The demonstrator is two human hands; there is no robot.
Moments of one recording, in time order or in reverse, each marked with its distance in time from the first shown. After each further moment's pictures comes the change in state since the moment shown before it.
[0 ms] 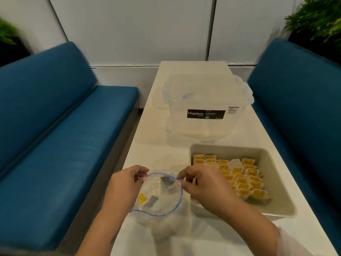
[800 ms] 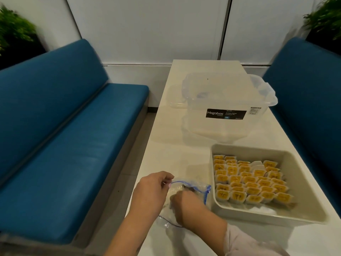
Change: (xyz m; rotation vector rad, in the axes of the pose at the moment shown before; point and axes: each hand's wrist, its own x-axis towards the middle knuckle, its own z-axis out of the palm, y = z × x) left_hand -0.014 -0.004 -0.003 0.042 -0.080 0.029; right_hand 0.038 -0.010 0.128 -0.631 -0.541 0.028
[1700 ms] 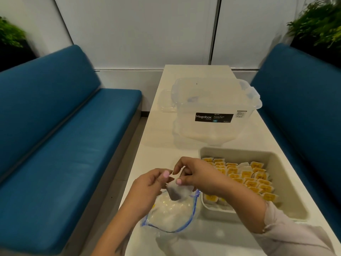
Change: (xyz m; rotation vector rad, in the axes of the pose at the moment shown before) left_hand 0.003 0.020 -0.008 -0.486 -0.214 -0.017; right_hand -0.051 0.060 -0.088 0.876 0.188 -0.141
